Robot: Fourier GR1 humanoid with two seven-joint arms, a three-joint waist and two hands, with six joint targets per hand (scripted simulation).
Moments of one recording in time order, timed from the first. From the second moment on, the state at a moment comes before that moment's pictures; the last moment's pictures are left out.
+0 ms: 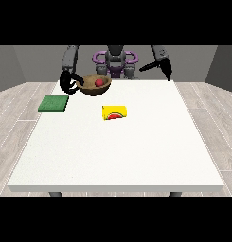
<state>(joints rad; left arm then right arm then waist) -0.49 0.15 0.17 -1.05 -0.20 0.07 -0.26 -0.56 -0.19 -0.17 -0.71 -0.12 -0.06 0.09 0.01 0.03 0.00</state>
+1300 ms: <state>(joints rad) -0.55 0.09 0.06 -1.31 -0.28 0.21 -0.33 -0.61 -0.69 -0.47 -0.48 -0.30 0.32 -0.16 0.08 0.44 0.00</state>
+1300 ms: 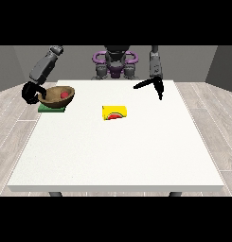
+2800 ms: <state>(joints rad) -0.47 0.09 0.01 -1.60 -0.28 0.17 -0.16 -0.67 -0.82 -0.43 -0.31 -0.22 0.32 -0.18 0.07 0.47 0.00</state>
